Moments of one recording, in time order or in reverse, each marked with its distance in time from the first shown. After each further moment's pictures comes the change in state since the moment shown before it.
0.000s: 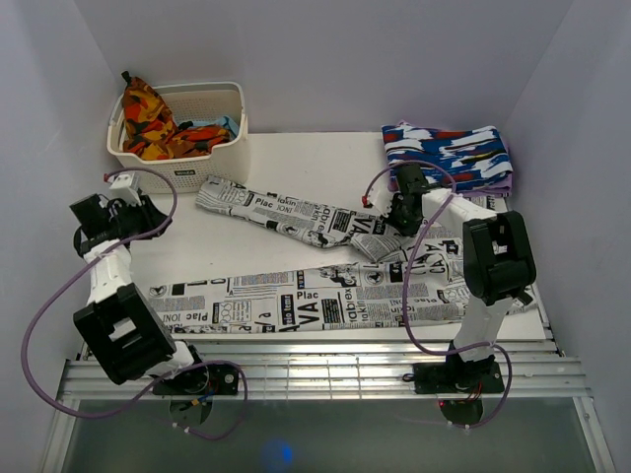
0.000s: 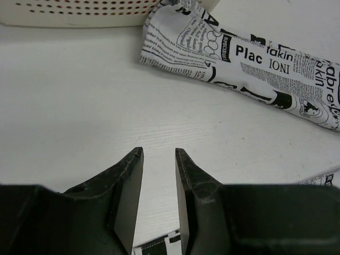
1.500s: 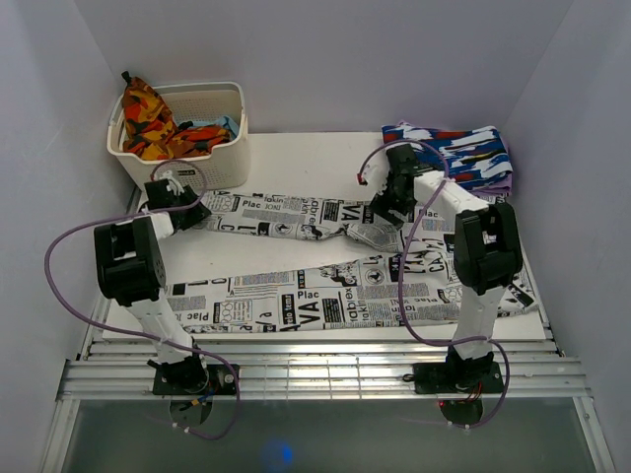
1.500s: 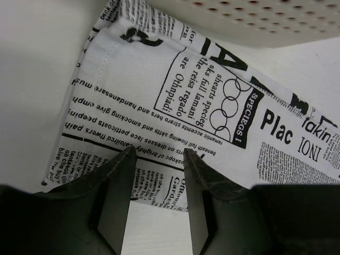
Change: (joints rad) left arm -0.392 0.537 0.116 0.364 -0.477 -0.560; right arm 0.037 0.116 0.241 -0.010 0.178 0.066
